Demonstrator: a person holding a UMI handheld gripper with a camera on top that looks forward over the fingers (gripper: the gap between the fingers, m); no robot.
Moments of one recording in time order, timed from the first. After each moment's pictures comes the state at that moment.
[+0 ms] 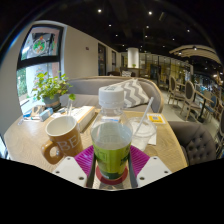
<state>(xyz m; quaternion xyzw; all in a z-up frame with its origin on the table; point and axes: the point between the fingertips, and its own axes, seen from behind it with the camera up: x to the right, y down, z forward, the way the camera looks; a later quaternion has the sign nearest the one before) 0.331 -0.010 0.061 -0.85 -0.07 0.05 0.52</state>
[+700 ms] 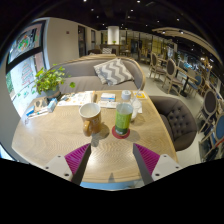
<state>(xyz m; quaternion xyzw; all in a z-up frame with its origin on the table) 0.286 -0.195 0.147 -0.92 0.03 -0.01 0.38</state>
